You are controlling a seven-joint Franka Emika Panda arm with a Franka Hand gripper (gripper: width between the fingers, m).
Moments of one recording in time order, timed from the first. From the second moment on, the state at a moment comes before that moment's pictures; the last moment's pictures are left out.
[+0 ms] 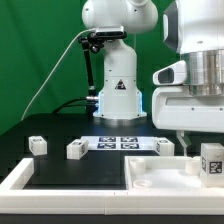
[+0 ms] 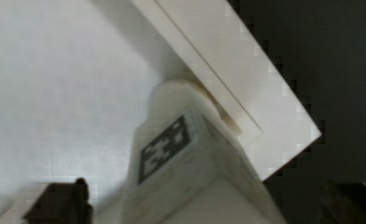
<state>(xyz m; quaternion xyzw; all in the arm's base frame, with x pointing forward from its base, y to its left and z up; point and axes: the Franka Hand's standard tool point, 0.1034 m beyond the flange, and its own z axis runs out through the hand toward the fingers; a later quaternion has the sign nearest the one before) 0.627 0.118 0.073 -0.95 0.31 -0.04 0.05</state>
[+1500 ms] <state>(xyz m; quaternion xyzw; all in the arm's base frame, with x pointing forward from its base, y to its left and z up) 0.629 0.112 0.071 -0.95 0.32 -0.03 0.02</state>
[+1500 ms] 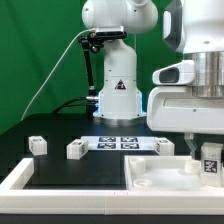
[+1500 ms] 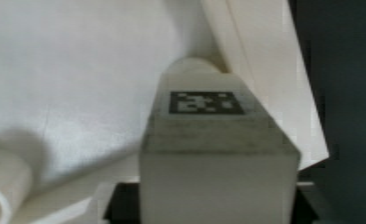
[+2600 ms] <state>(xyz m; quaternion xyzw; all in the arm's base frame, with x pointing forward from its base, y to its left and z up) 0.621 0.109 0.070 -0.58 0.81 -0.01 0.04</state>
